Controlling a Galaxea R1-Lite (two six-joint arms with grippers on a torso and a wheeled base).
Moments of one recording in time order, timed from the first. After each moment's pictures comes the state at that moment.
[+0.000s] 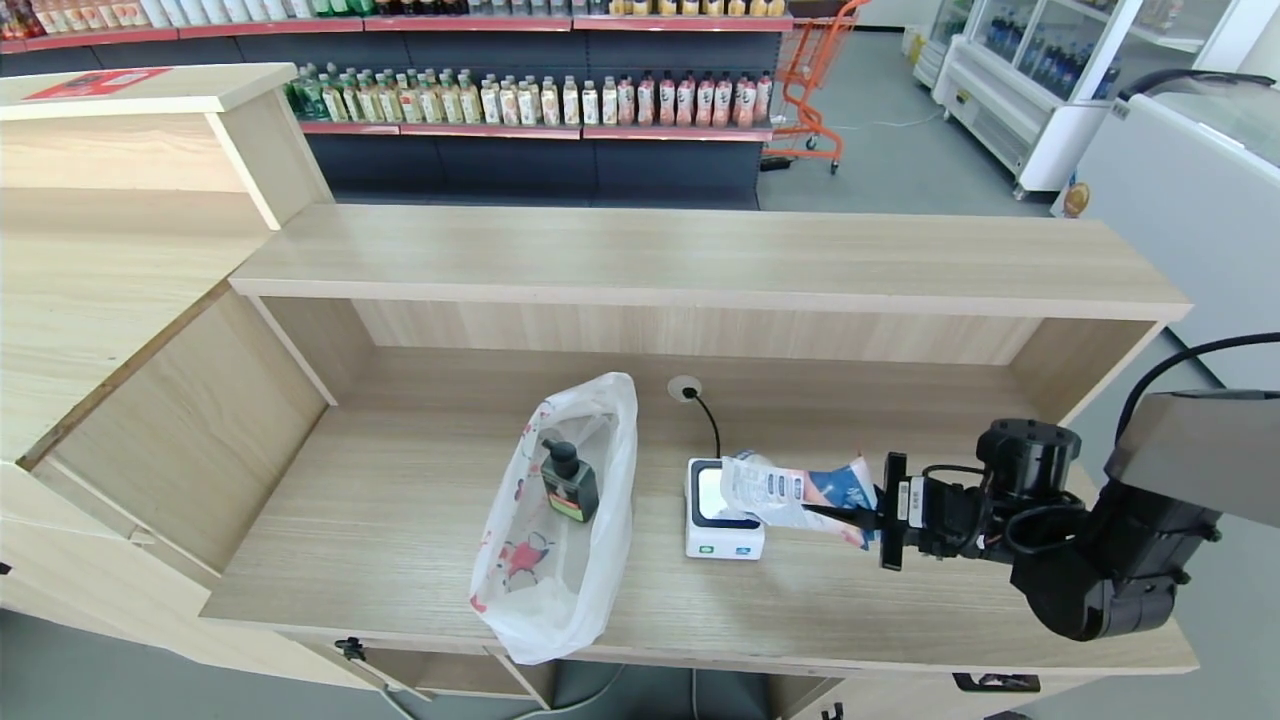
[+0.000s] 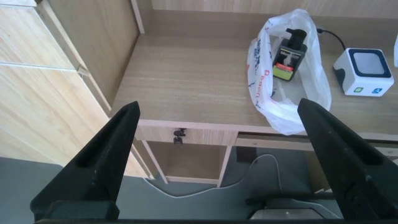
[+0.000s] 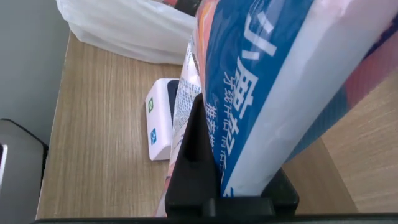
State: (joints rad) left arm 0.00 0.00 0.00 0.00 0.00 0.01; right arm 0.12 2.26 -0.68 -1.36 1.04 -1.00
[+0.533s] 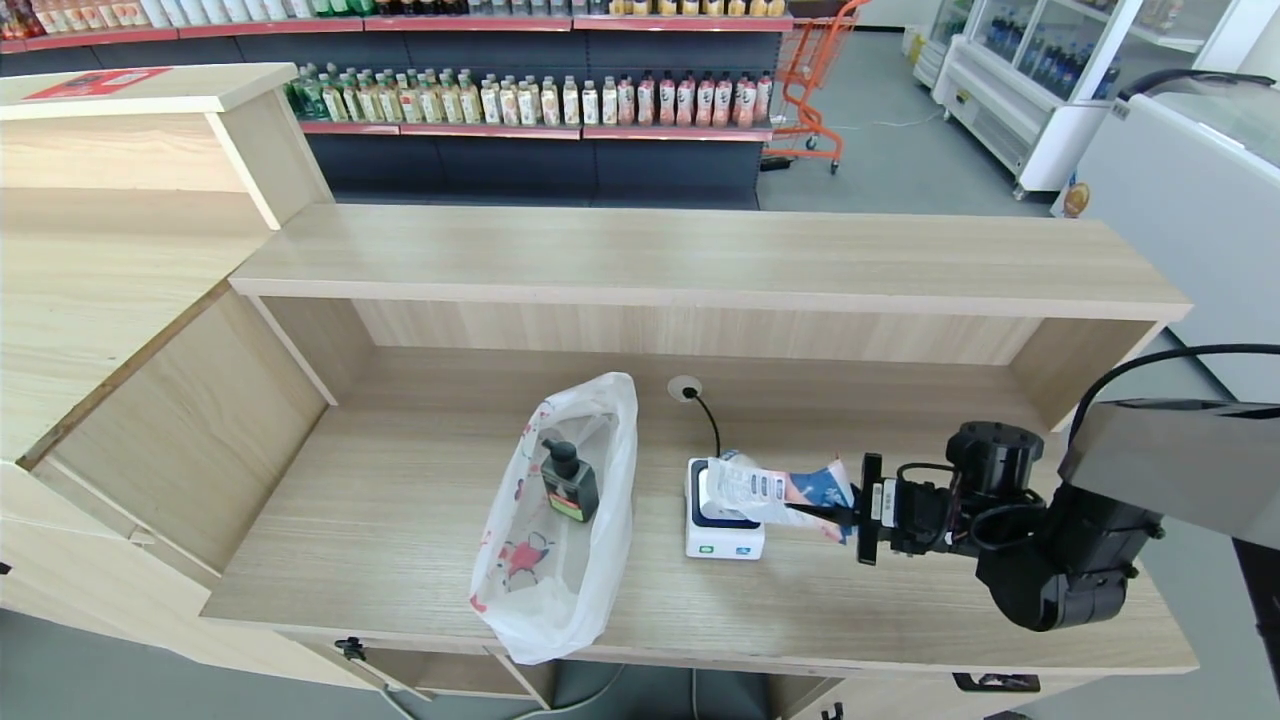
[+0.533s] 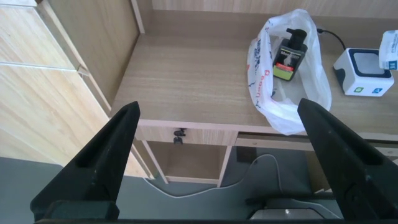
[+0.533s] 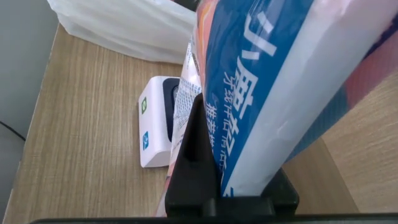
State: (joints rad) left arm 0.00 0.00 0.00 0.00 0.00 0.01; right arm 0.14 2.36 -0.78 -1.38 1.05 -1.00
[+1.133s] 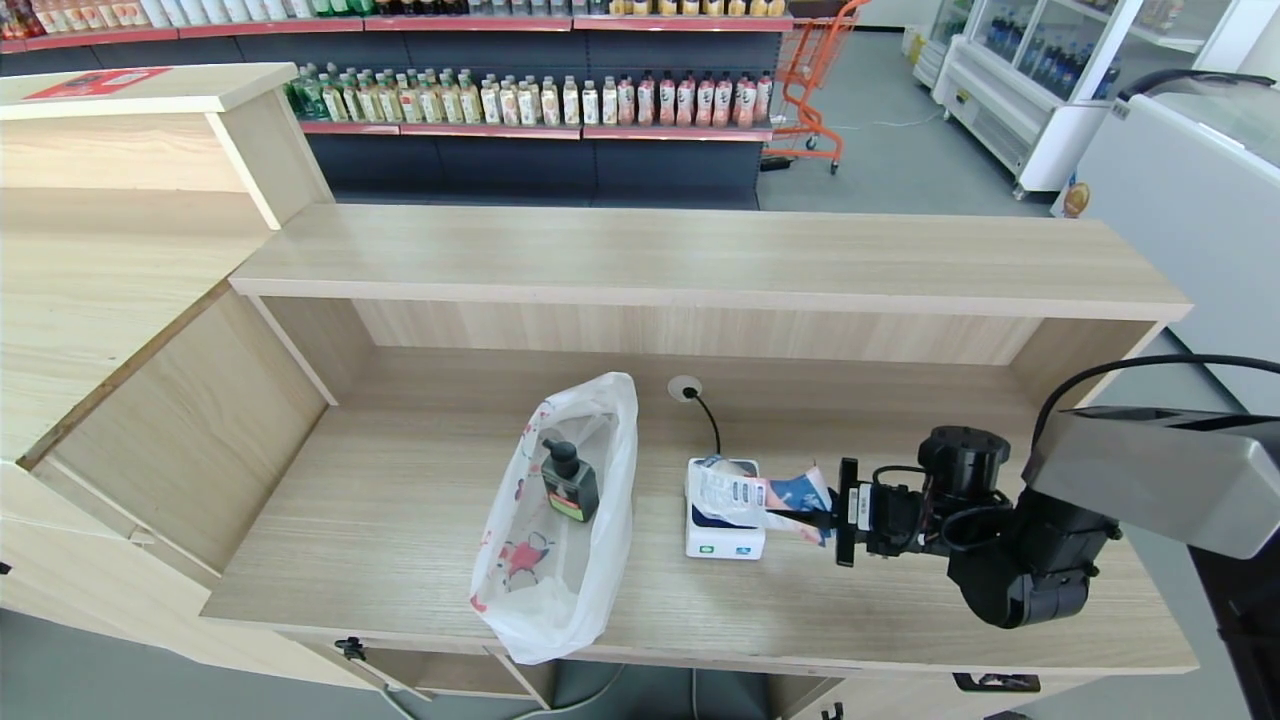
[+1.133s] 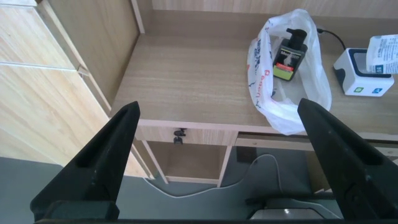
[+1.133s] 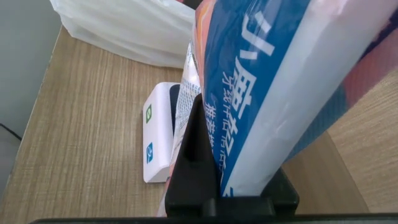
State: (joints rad) left arm 0.00 0.00 0.00 0.00 0.00 0.01; right arm 0.17 2.43 -0.85 -1.38 1.05 -0.99
